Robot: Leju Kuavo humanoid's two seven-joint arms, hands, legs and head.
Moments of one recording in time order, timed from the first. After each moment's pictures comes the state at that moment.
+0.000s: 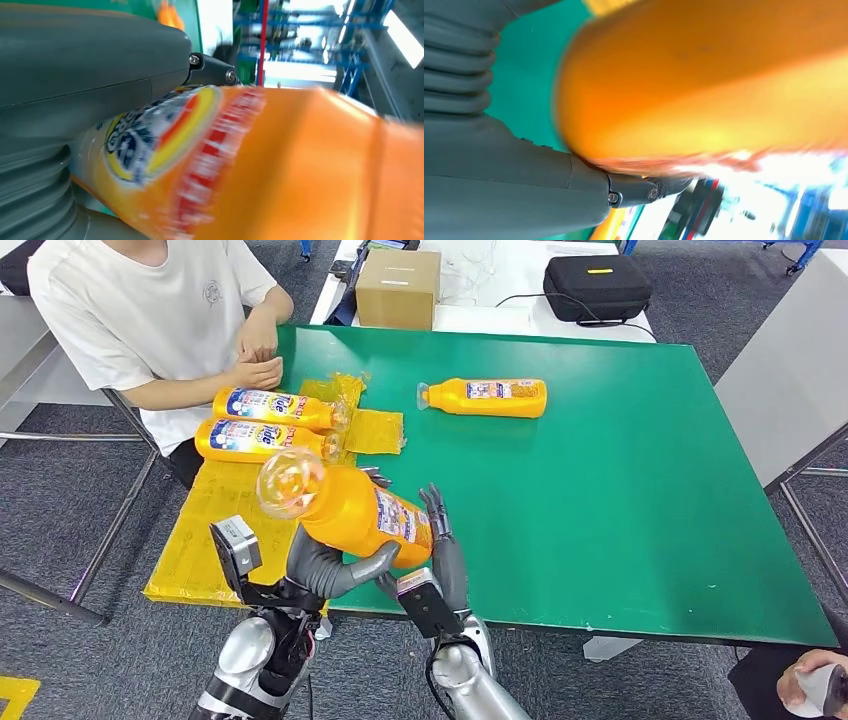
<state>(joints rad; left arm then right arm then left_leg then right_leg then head) -0.12 -0.20 -0.39 -1.46 0.18 -0.07 -0.38 -0.26 0.31 0.49 -0.88 0.27 -0.59 -0.70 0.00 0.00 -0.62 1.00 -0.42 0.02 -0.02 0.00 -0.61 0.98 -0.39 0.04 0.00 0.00</state>
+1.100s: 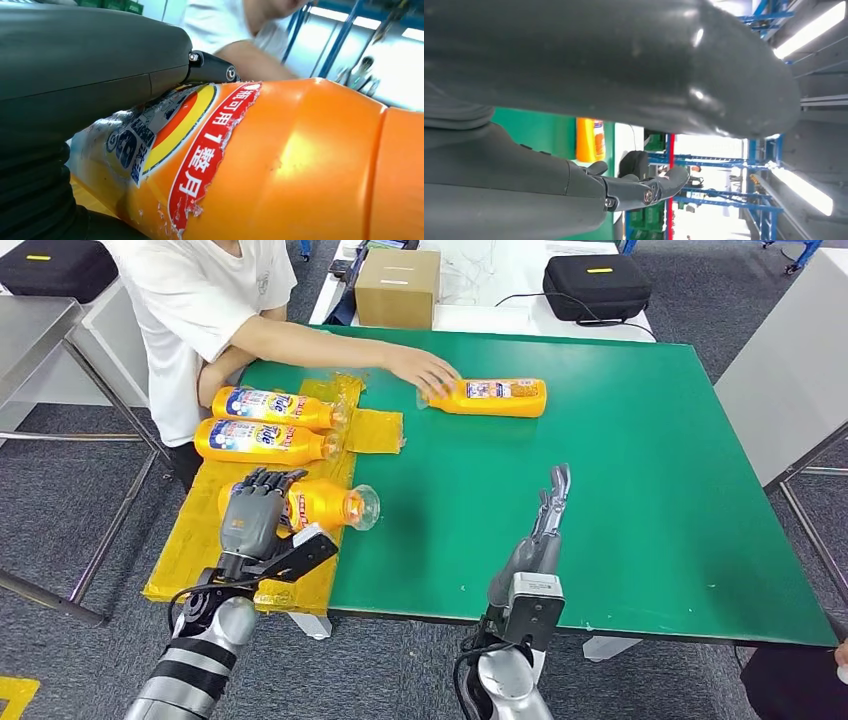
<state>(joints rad) -0.26 -0.03 -0.21 -1.12 -0.97 0.37 -0.27 -0.09 0.28 0.43 -1.41 0.14 -0.70 -0.70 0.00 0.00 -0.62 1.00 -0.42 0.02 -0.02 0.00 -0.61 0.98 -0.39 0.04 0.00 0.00</state>
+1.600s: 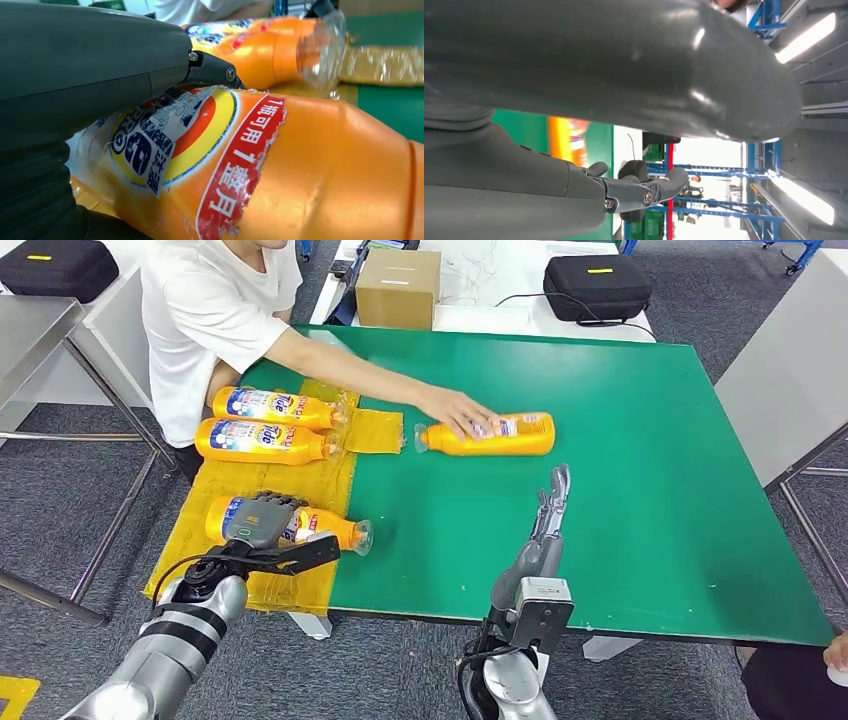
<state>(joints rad) -0.46 0.05 -0.27 -0.79 -1.16 0.11 -0.18 -0.08 0.25 0.44 -1.43 0.11 -0.62 -0.70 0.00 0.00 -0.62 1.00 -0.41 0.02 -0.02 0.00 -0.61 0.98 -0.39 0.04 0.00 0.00</state>
